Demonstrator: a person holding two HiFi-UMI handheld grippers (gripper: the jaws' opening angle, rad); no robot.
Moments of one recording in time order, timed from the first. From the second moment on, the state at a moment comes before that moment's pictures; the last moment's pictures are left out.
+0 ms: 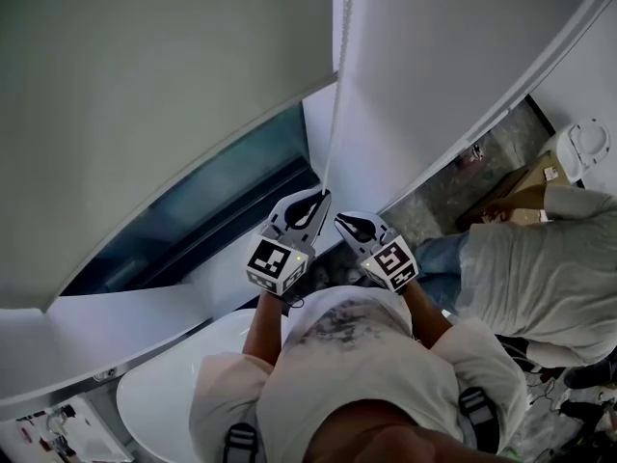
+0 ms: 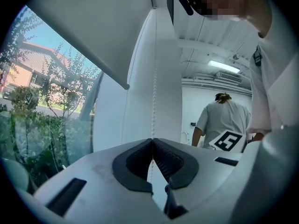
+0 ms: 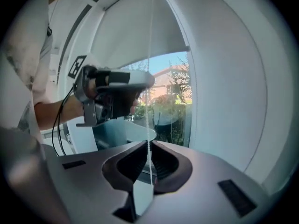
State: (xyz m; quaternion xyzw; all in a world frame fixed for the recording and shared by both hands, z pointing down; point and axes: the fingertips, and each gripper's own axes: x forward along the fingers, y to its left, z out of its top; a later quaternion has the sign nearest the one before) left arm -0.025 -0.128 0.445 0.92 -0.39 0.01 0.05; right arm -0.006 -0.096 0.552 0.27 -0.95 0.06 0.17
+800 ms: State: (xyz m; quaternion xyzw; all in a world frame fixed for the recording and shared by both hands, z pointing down) left arm -0.024 -0.131 0.442 0.92 -0.39 0.01 0.04; right arm -0.021 -0.109 0.310 0.26 -0.97 -0.04 0.00
